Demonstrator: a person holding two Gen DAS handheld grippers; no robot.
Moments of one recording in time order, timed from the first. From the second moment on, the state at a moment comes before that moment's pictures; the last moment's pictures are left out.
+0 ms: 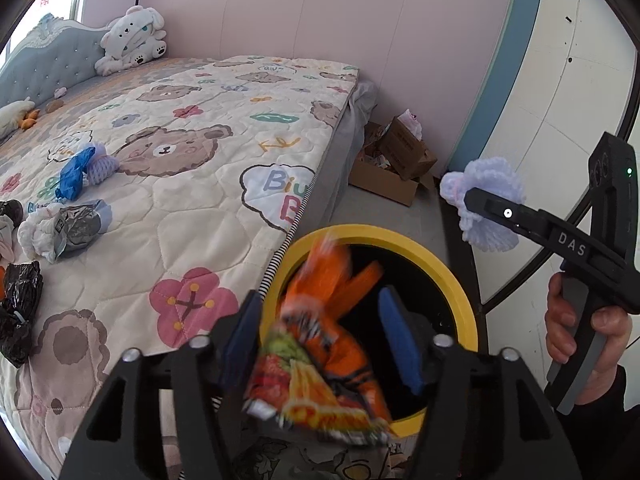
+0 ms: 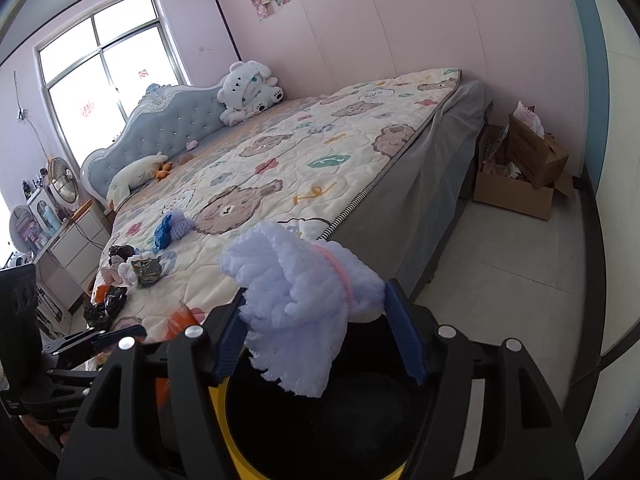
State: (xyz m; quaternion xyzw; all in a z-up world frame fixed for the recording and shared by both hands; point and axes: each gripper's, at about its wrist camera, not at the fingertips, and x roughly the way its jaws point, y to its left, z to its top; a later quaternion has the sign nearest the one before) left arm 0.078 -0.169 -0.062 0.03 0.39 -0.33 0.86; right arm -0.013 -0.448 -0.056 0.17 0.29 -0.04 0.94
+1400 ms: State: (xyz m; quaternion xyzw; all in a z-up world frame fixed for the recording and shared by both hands) left arm 0.124 -0.021 -0.033 -0.02 0.34 -0.17 0.92; right arm 0.085 -0.327 -0.026 0.07 0.25 0.07 0.96
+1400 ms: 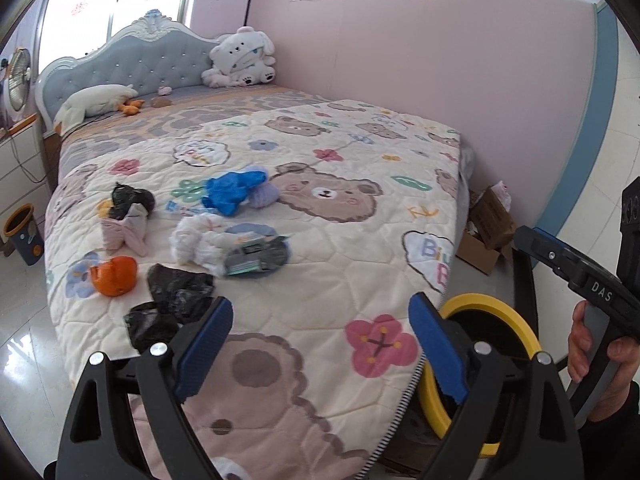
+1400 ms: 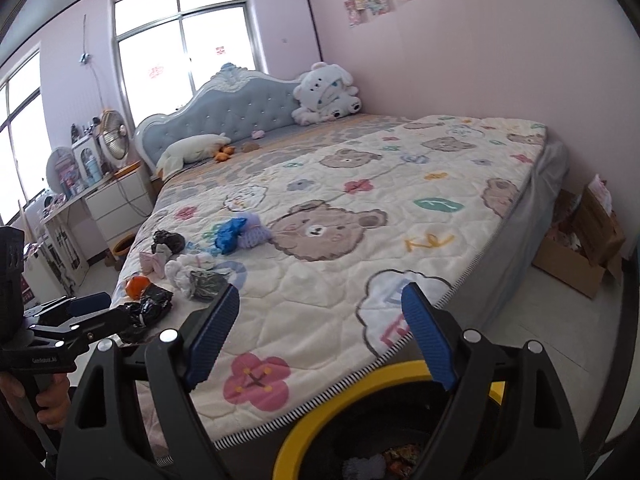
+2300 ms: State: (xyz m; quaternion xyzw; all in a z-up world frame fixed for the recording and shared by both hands) left arm 0.172 0.067 -0.099 -0.08 0.40 -0.07 0.91; right arm 0.201 -0.192 -0.074 -0.01 0.33 0.22 0.92
